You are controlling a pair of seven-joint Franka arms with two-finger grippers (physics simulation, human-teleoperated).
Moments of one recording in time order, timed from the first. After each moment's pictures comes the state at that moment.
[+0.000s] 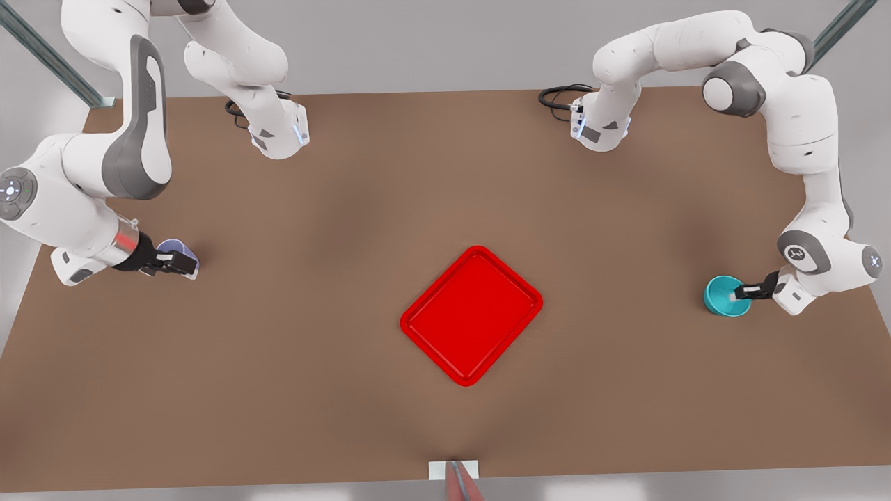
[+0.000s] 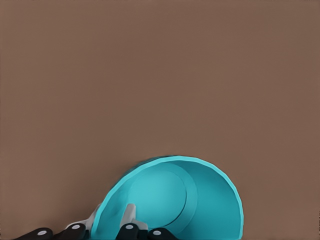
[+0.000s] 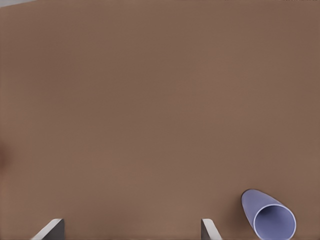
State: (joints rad) left arm 0.42 0.74 0.10 -1.62 -0.28 2.16 0.65; right arm -0.08 0.12 0.02 -1.69 0.08 1.79 0.06
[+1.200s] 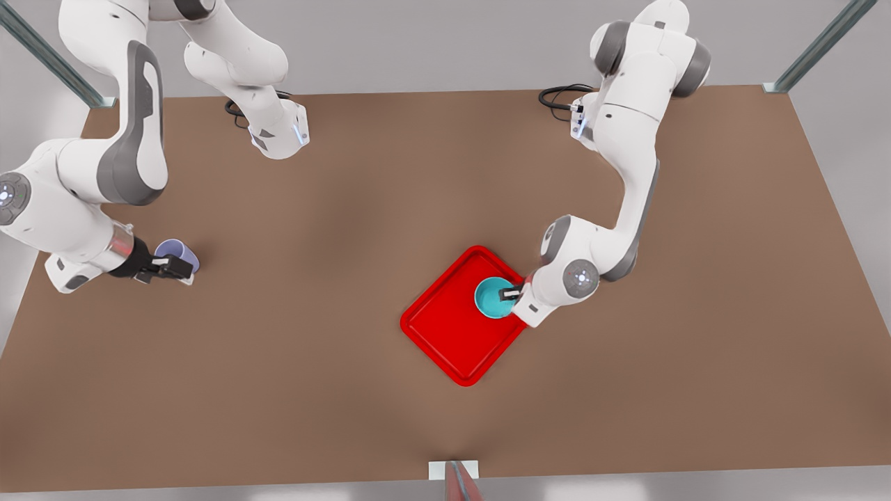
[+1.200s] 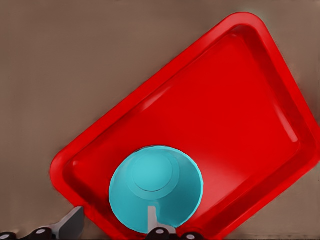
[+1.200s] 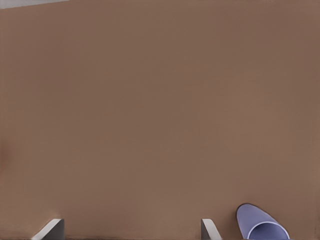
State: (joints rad) left arm -0.40 0.58 -0.01 -1.48 -0.25 1.91 -0.38; right arm -0.11 0.15 0.02 -1.66 0.08 1.80 -0.03
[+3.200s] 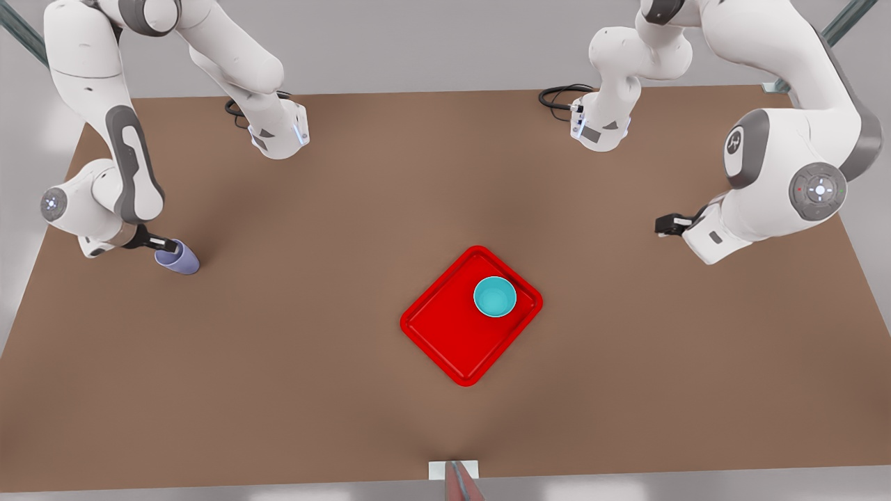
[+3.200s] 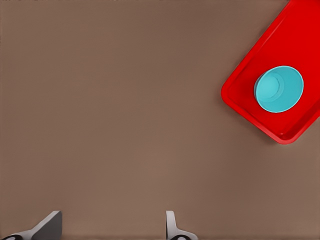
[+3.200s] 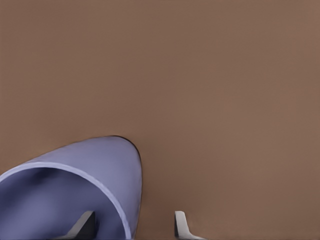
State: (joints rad) left arm -0.26 0.25 0.18 -1.37 -0.02 1.35 0.08; right arm -0.49 0.21 -0.04 -2.34 0.04 2.40 -0.31
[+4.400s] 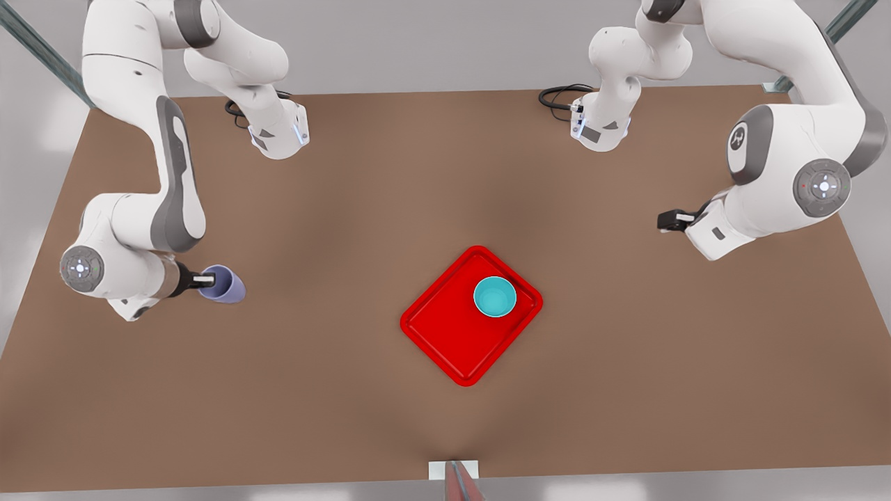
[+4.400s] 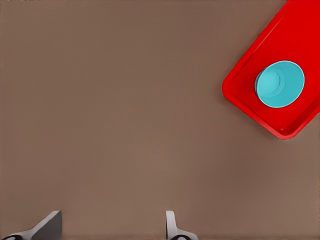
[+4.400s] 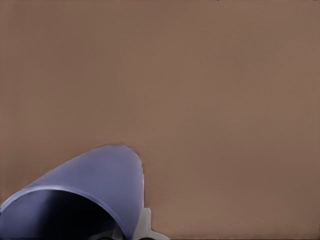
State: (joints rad) left arm -0.26 0.23 0.19 -1.38 -0.02 1.33 0.08; right arm 0.01 0.34 -0.03 -1.63 0.03 1.68 -0.05
